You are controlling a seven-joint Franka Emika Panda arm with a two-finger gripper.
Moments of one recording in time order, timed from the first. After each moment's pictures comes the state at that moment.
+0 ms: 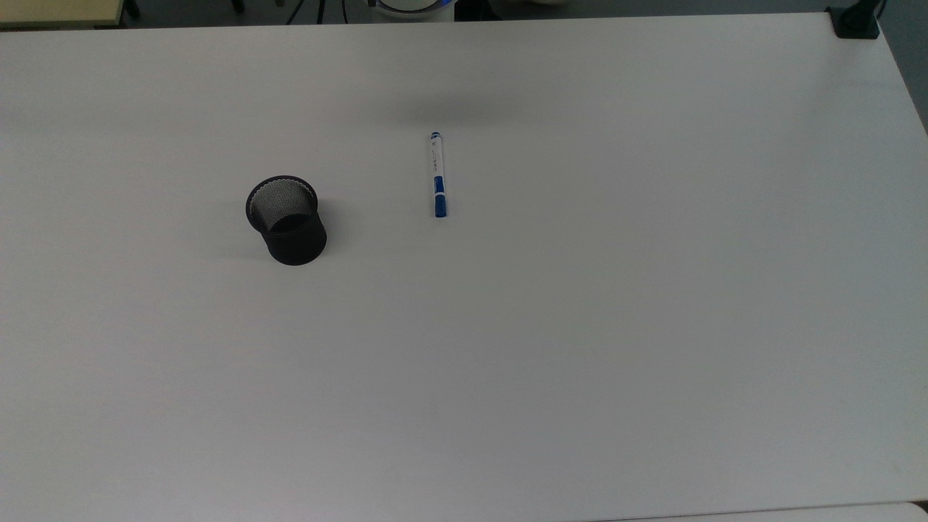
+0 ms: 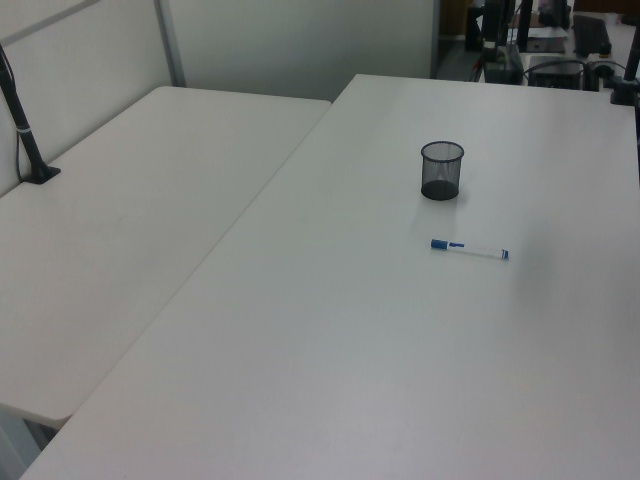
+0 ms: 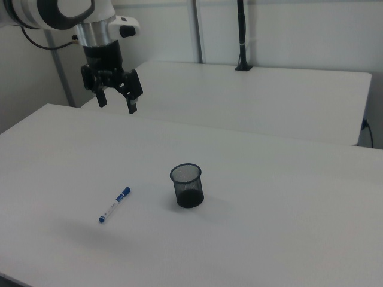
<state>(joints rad) 0.02 -0.05 -0.07 -1.61 0.01 1.58 -0.07</state>
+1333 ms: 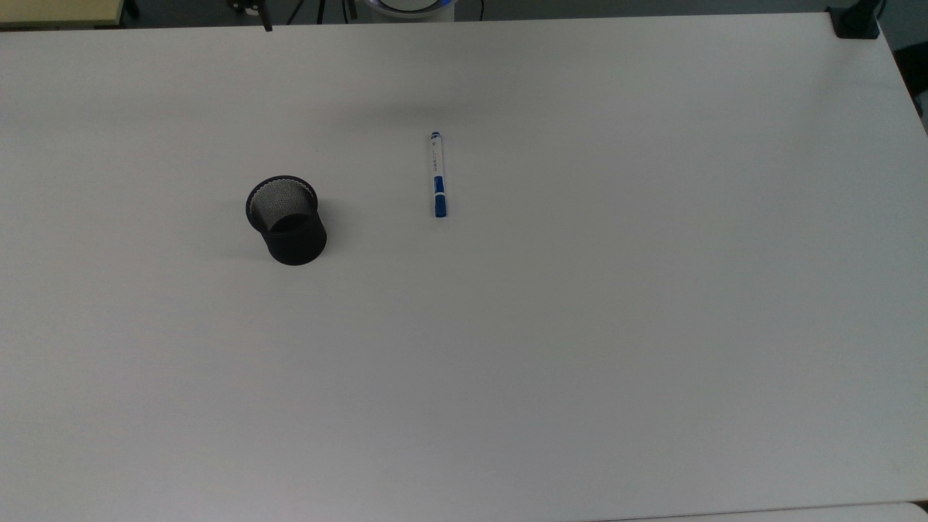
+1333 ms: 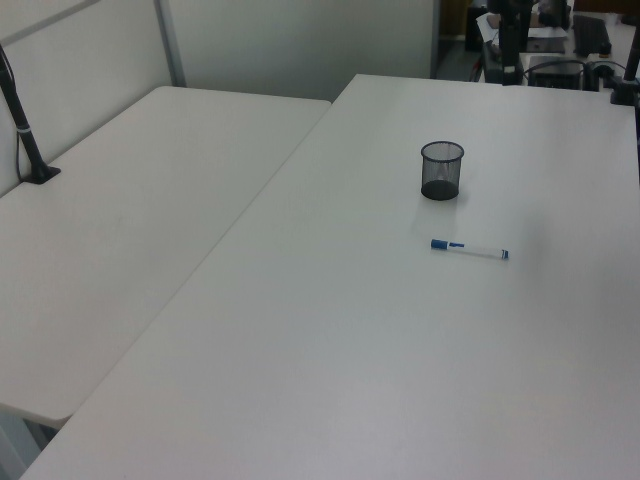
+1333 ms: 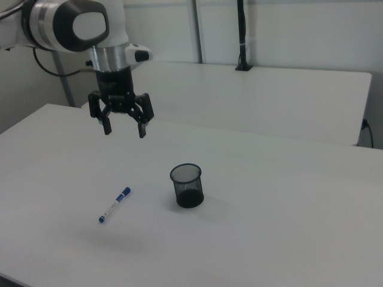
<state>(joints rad) -0.02 -0.05 -0.07 -1.73 -0.03 1.58 -0.31</state>
